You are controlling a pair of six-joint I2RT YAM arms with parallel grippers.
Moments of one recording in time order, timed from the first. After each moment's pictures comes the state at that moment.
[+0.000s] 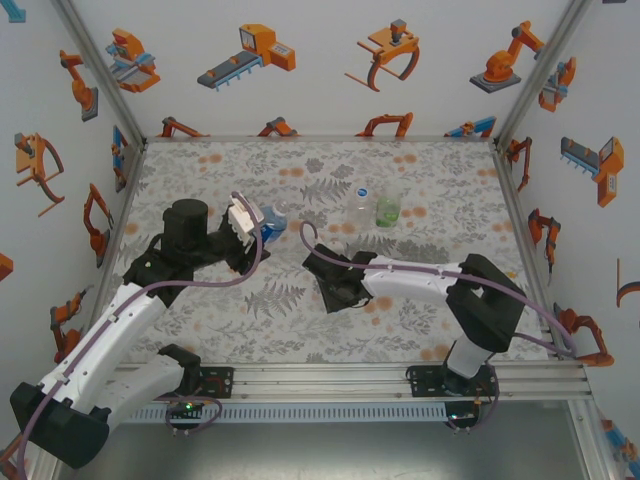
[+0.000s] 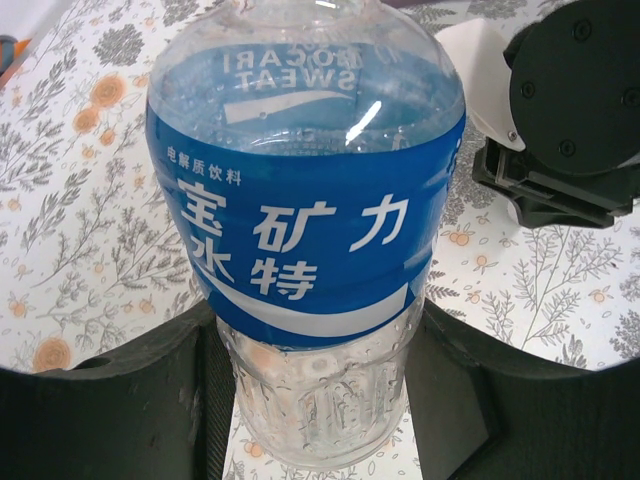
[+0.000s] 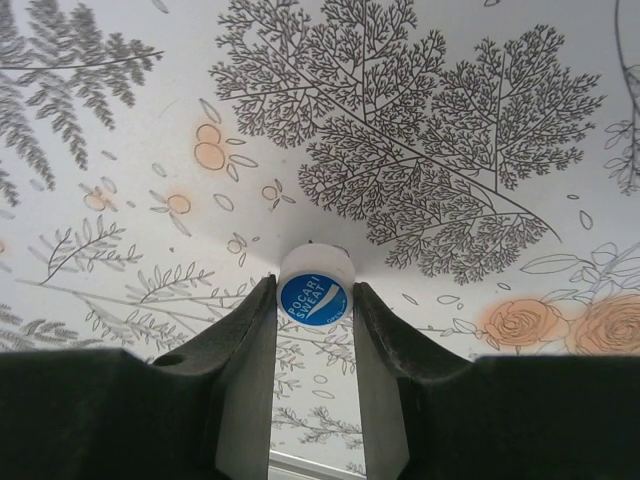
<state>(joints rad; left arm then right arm) -0.50 0.92 0.87 -0.44 0.40 0.40 1.02 1.65 1.00 -0.57 0.13 0.63</state>
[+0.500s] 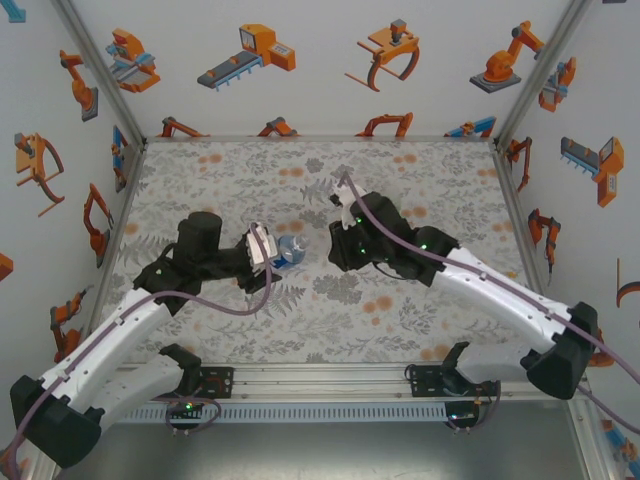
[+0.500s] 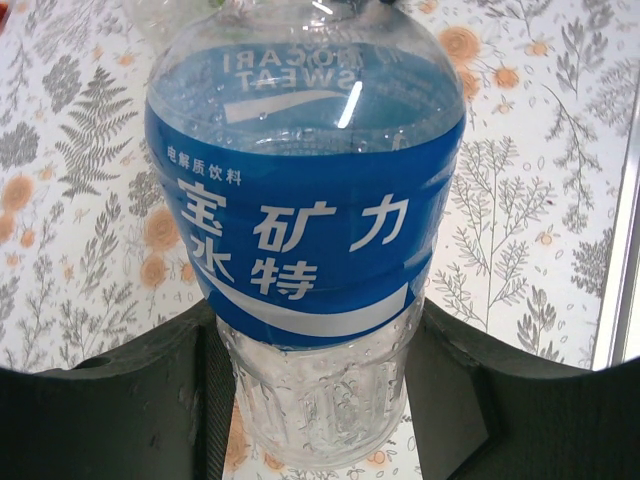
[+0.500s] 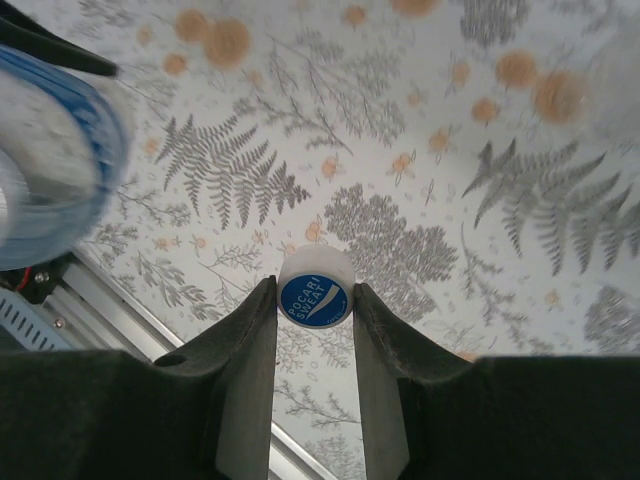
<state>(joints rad) -0.60 0.90 0.78 -0.43 0.55 0.61 0.89 1.24 1.19 -0.61 0.00 0.26</state>
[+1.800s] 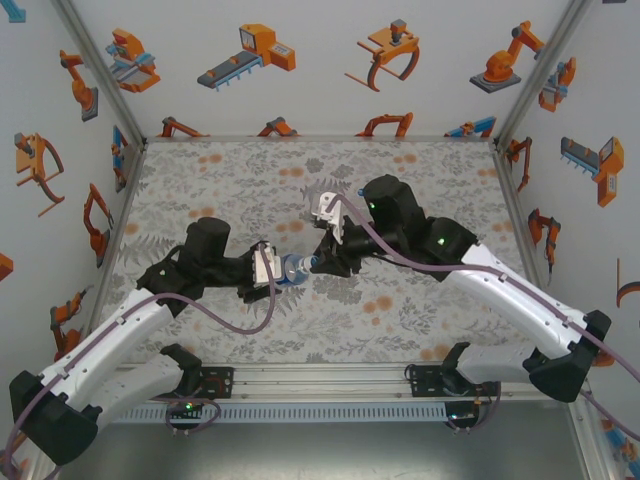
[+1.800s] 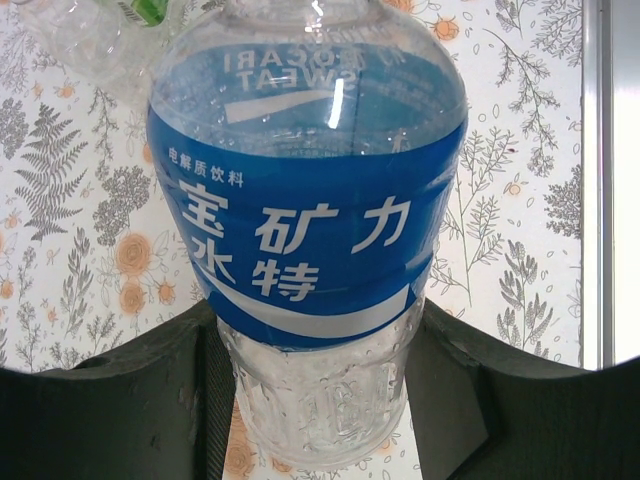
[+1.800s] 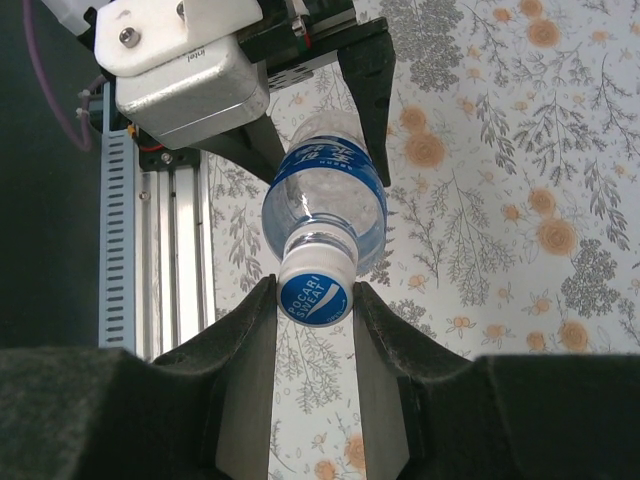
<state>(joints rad) -0.64 0.91 0.78 -0.52 0.60 0.77 0.89 1.23 1.32 -0.62 -0.55 -0.29</state>
